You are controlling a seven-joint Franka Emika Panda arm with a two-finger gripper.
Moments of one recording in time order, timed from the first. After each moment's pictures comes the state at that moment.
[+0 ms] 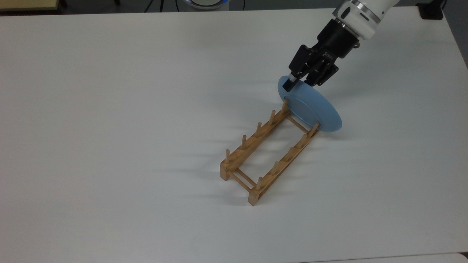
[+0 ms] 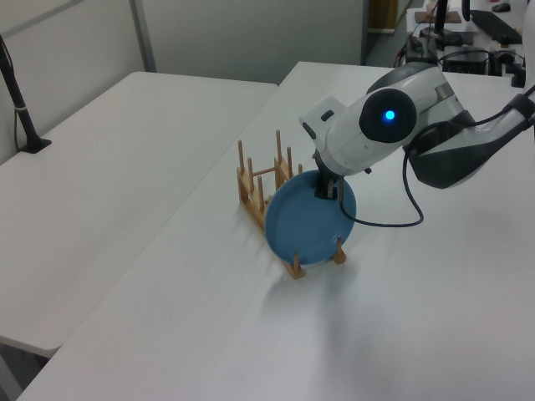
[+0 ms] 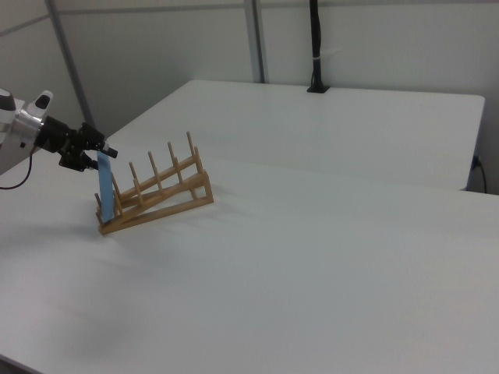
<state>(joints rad) 0.57 0.34 0.08 -1.65 -0.94 1.91 0.60</state>
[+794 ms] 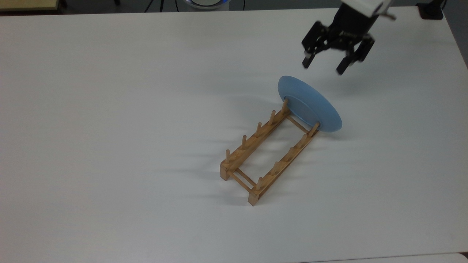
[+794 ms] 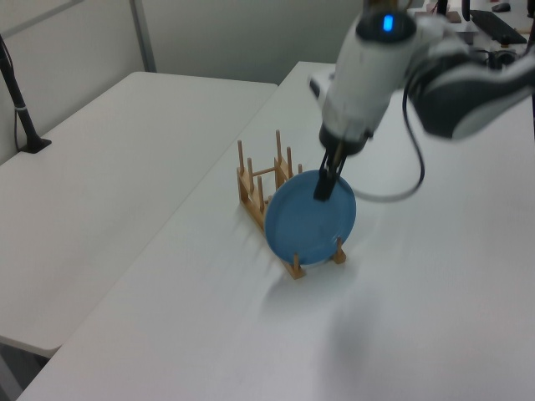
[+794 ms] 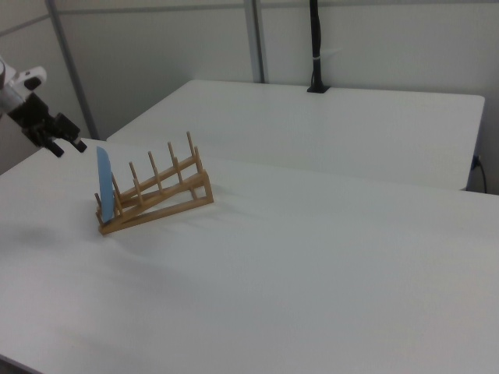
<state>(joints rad) 0.55 0.28 0.09 -1.55 -0.47 1.91 0.68</state>
